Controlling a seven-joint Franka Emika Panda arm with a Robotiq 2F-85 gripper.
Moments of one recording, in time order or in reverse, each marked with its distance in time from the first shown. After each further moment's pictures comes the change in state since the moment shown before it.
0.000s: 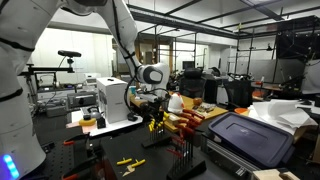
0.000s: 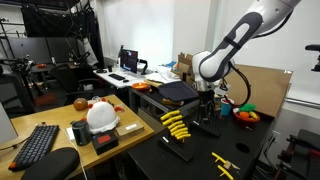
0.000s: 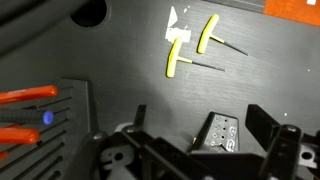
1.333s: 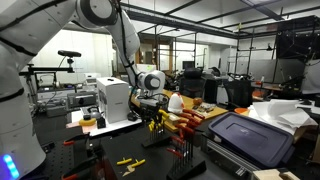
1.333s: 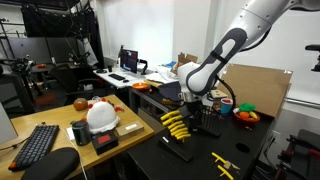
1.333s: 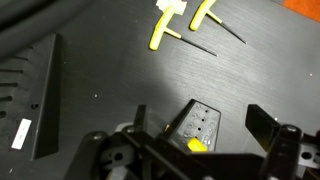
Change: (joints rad) arm 0.078 0.171 0.036 0.165 -0.082 -0.002 -0.021
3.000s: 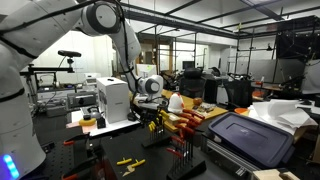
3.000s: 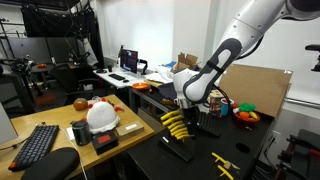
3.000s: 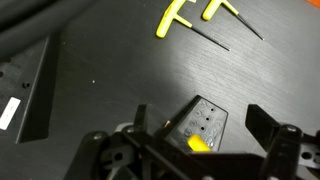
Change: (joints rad) arm 0.034 0.087 -0.005 0.071 -0.077 0.018 0.002
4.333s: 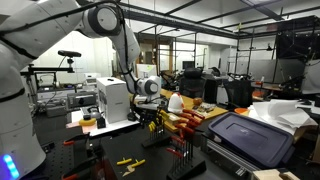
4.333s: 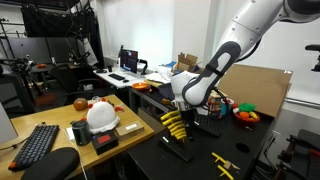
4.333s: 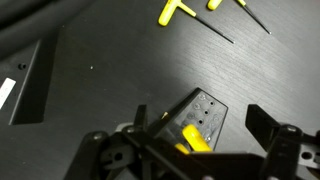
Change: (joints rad) arm 0.022 0.023 -0.001 0.016 -0.038 0.030 0.000
